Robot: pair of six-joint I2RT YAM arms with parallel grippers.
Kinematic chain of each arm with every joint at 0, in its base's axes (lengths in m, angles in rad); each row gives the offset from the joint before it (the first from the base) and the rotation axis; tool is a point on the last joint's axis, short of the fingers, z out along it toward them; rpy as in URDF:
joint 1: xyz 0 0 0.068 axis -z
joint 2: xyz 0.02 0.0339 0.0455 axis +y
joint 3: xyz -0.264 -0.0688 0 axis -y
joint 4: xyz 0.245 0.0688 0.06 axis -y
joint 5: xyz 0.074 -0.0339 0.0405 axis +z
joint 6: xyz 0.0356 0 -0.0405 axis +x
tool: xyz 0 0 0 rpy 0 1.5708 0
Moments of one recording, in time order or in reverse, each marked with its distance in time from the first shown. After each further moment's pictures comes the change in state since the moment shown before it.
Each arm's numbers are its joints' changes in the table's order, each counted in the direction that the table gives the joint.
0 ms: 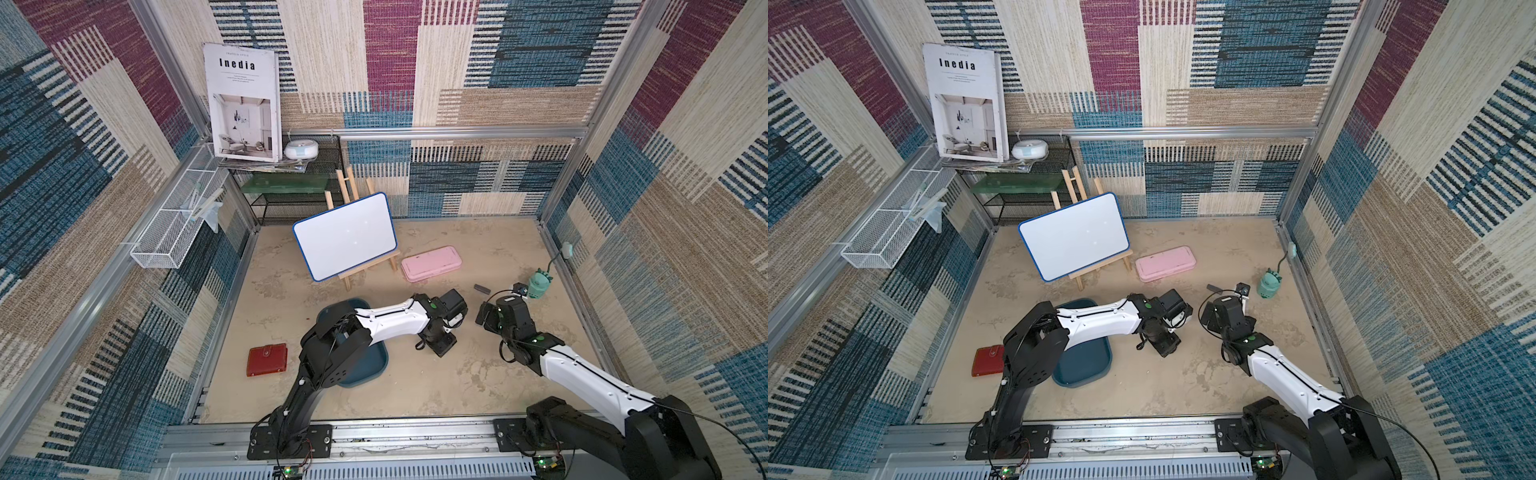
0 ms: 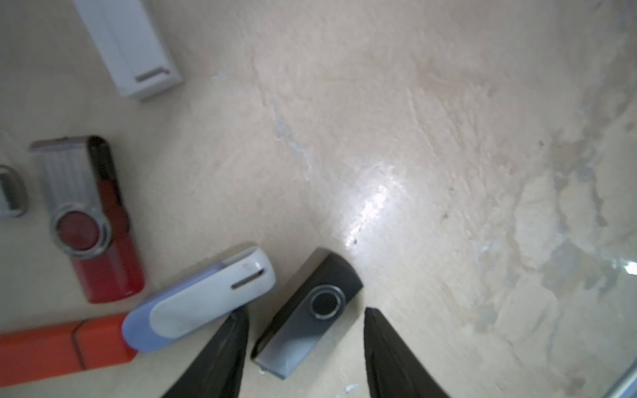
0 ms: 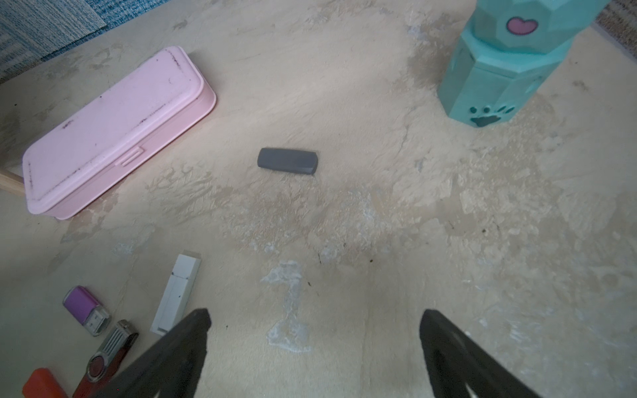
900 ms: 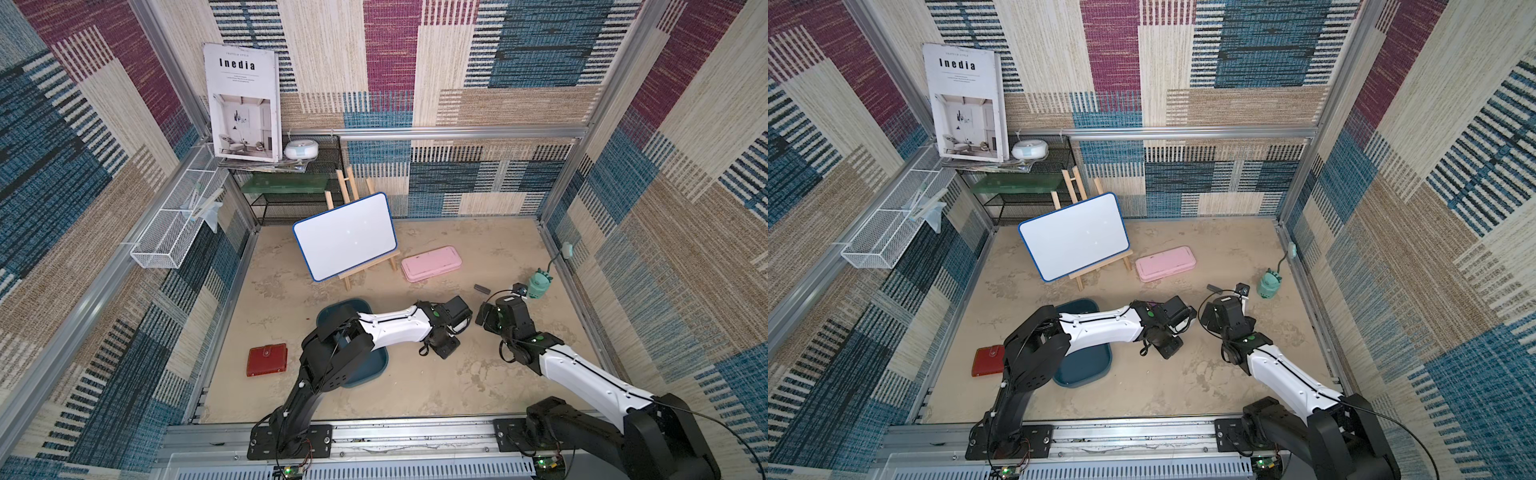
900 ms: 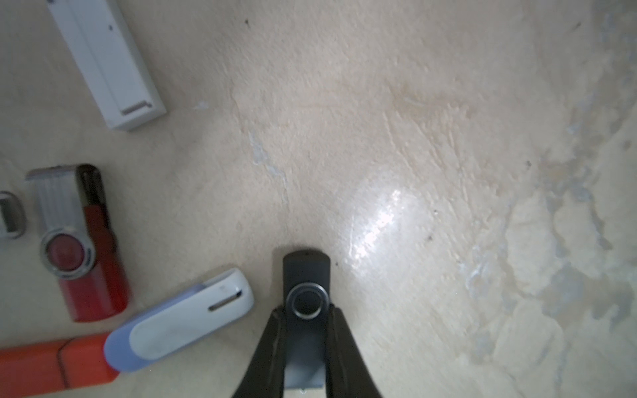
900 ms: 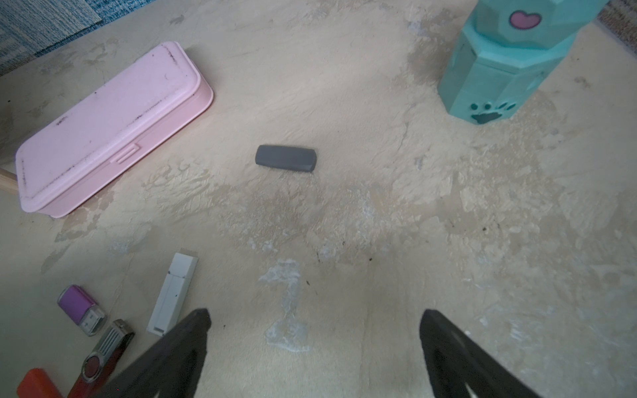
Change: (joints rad) left arm 0.038 -0.001 -0.057 0.084 0.075 -0.020; right arm 0.000 0.011 0.001 0.000 0.001 0.000
